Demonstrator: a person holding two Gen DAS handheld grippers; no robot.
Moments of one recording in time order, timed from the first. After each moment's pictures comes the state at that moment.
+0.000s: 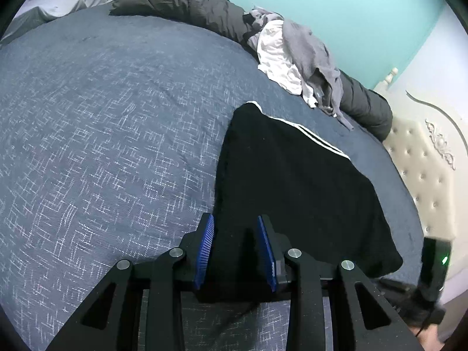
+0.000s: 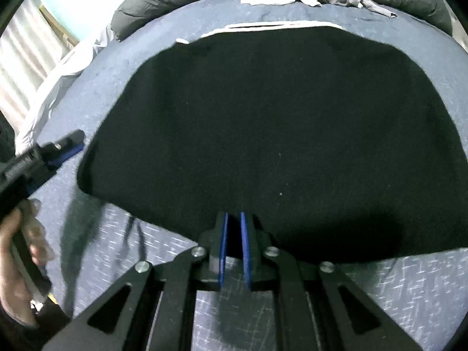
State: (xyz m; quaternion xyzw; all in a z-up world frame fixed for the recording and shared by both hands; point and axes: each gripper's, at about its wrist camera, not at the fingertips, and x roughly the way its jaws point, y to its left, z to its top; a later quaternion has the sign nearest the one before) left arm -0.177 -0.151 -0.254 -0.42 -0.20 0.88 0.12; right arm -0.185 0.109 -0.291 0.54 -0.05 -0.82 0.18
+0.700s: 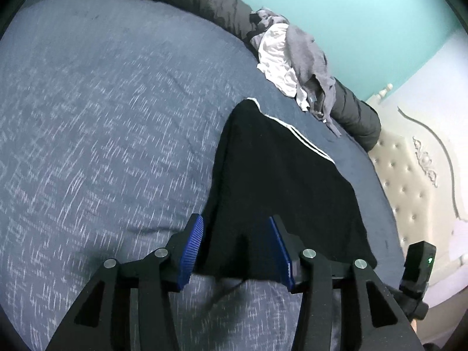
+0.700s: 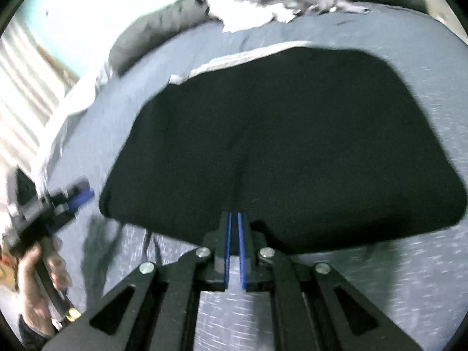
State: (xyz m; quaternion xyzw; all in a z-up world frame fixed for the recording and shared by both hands) left arm -0.153 -0.173 -0.255 -0.43 -0.27 0.85 0.14; right arm -0.171 0.173 -0.255 0.49 -0.14 -0.85 0.16
